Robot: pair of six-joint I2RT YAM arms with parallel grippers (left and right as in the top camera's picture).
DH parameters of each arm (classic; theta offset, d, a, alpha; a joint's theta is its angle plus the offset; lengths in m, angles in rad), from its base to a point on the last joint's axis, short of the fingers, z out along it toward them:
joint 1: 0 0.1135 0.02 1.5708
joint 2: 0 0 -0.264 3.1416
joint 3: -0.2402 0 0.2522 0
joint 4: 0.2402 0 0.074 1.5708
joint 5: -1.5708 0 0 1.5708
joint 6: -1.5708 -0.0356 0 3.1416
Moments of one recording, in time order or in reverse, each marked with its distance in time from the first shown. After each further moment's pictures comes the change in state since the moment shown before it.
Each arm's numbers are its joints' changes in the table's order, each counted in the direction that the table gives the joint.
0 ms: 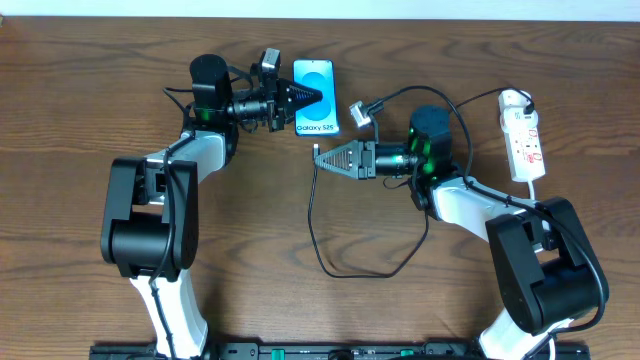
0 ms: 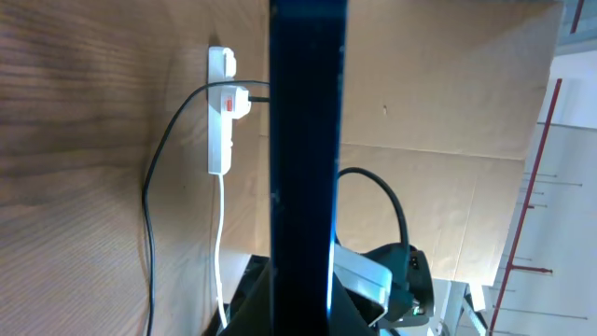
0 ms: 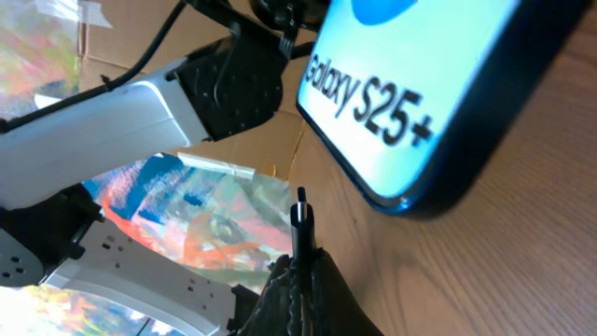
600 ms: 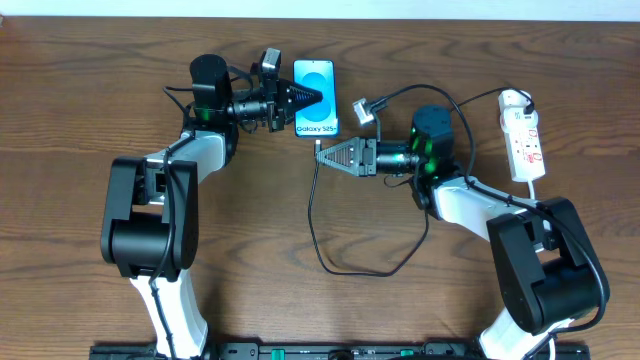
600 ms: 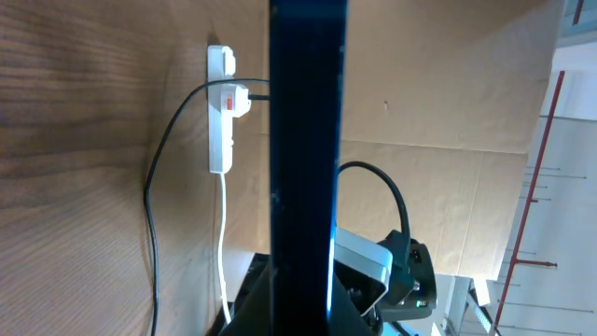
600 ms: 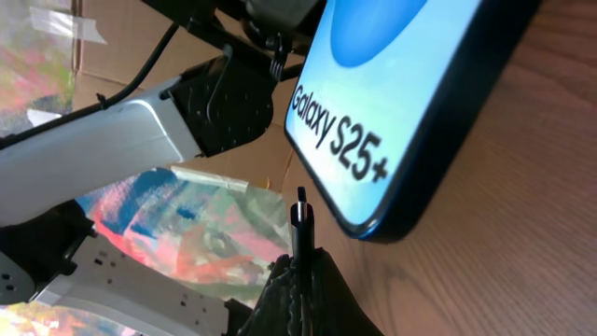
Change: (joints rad) left arm 0.000 0.000 0.000 0.000 -0.008 -0.019; right arm -0.008 0.000 0.000 -0.003 -0.039 0.000
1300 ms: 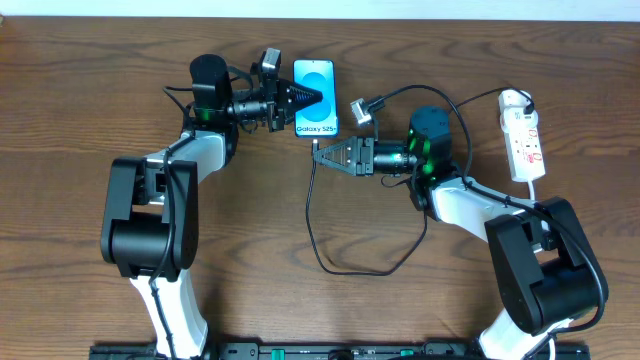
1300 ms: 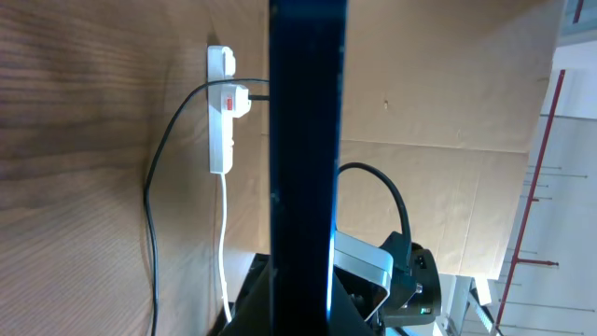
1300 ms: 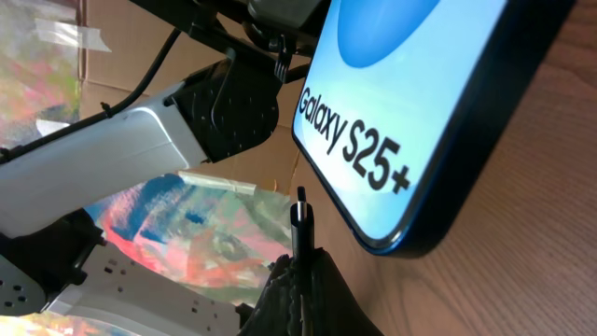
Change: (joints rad) left arm 0.000 0.000 0.000 0.000 0.000 -0.005; right arm 0.015 0.000 0.000 -0.024 -0.011 -0.066
